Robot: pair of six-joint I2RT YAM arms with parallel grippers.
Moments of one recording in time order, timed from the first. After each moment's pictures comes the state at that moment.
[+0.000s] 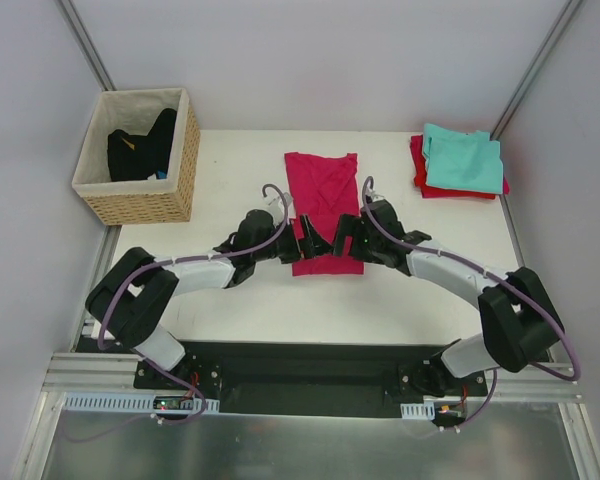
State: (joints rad) left arm -0.66 1.56 0.70 0.45 0.36 -0.88; right arm 0.60 1.45 0.84 -0.23 0.04 0.64
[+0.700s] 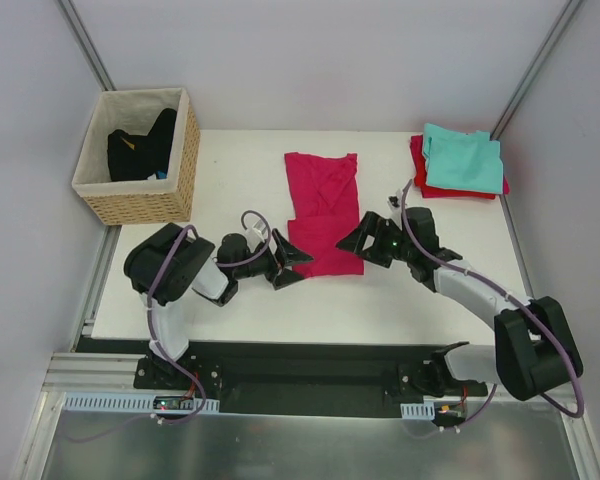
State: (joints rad) left arm -0.50 1.88 0.43 1.10 0.64 -1.35; right arm 0.41 1.27 0.64 0.05 -0.40 0.74
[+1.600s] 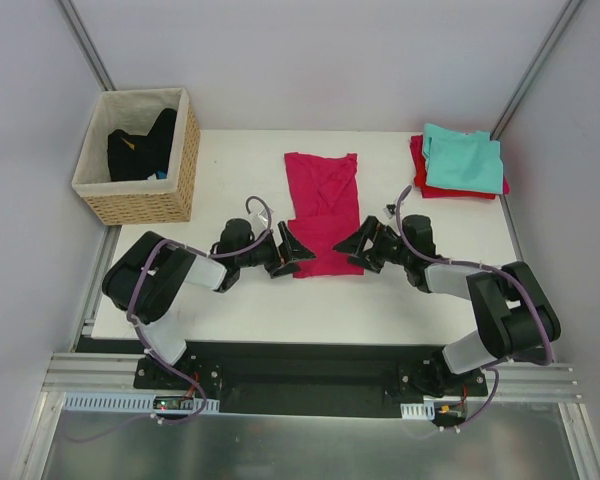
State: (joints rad) left arm -0.49 1.71 0.52 0.78 0.65 -1.10; right arm 0.32 1.51 0.51 0.48 -0.65 0.90
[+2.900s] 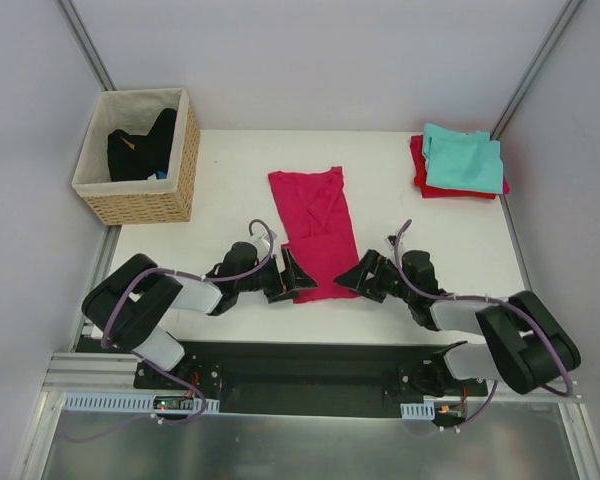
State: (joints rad) left arm -0.63 1.55 0.38 0.64 0.50 -1.07; right arm 0.42 1.37 0.23 0.64 -0.53 0.91
